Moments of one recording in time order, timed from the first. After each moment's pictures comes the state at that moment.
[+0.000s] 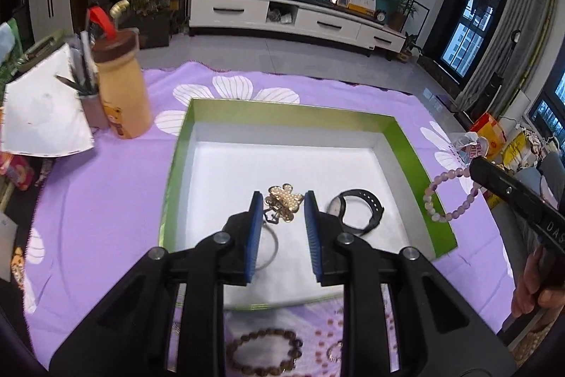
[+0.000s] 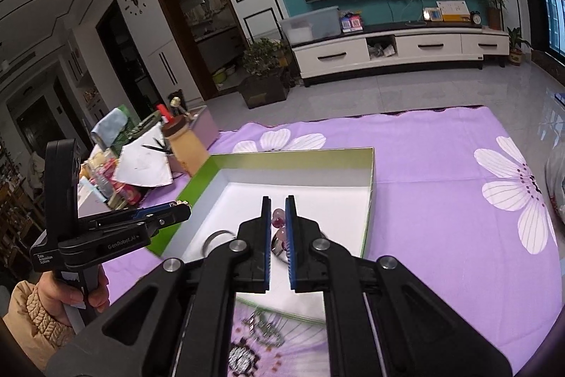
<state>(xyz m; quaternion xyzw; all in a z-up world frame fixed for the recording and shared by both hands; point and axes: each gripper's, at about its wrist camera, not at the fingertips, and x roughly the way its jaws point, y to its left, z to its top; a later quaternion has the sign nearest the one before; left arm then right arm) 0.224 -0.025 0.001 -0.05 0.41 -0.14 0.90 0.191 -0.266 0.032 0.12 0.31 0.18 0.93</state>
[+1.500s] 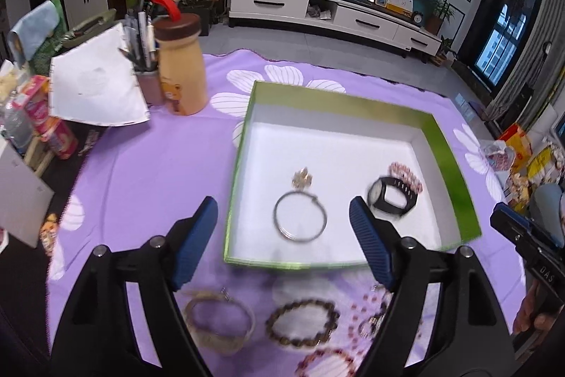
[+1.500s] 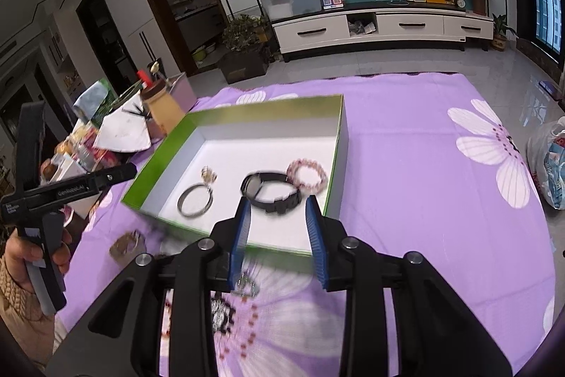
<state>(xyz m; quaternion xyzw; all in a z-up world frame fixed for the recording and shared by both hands) 0.183 0.005 0.009 -0.05 0.42 -0.06 0.90 0.146 -0.276 0.004 0.10 0.36 0.15 0.92</state>
